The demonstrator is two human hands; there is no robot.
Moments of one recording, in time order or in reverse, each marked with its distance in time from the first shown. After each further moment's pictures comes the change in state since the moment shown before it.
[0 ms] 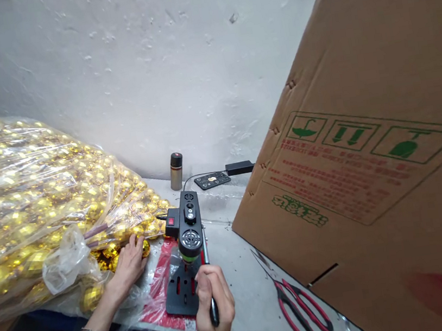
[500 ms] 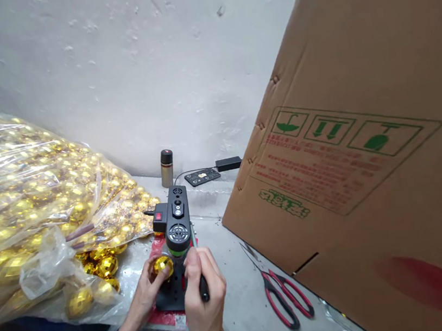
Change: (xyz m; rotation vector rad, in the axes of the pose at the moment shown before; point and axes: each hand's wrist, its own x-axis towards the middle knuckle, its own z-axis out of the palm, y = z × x) left_hand -0.064 0.079 0.035 -1.287 -0.050 -0.284; right_hand 0.034 -0.024 0.004 0.000 0.014 0.108
